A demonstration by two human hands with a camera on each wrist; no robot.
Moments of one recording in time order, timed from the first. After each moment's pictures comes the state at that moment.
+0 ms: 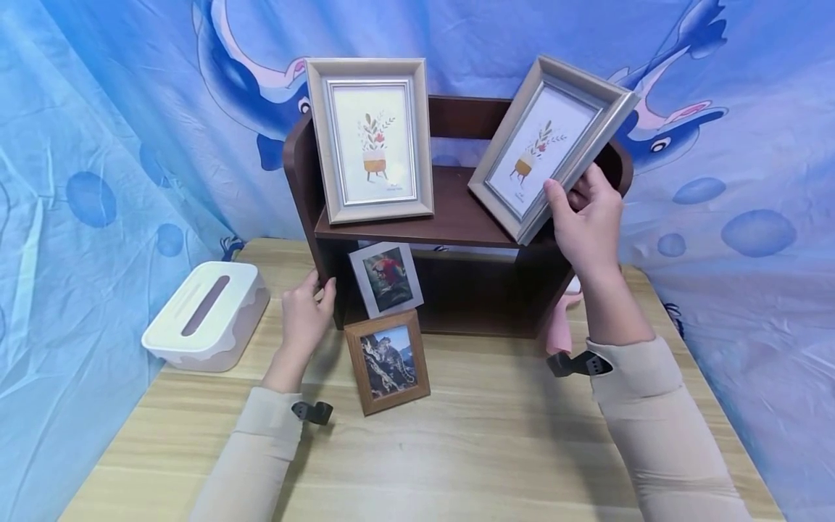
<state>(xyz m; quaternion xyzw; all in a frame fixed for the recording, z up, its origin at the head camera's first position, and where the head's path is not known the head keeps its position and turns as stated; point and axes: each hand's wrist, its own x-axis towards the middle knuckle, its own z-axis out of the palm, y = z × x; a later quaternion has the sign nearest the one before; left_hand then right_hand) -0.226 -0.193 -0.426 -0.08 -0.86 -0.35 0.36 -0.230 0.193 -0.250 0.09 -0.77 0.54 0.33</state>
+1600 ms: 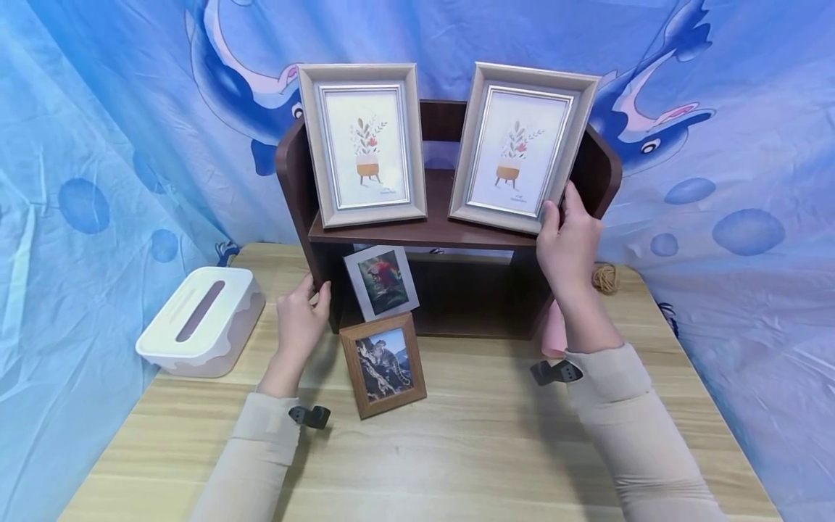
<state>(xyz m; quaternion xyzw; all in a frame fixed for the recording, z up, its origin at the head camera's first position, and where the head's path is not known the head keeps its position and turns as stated) -0.226 -0.194 -0.431 -0.08 -0.85 -0.34 0.38 -0.238 0.192 -0.286 0.03 -0.83 0.36 0.42</state>
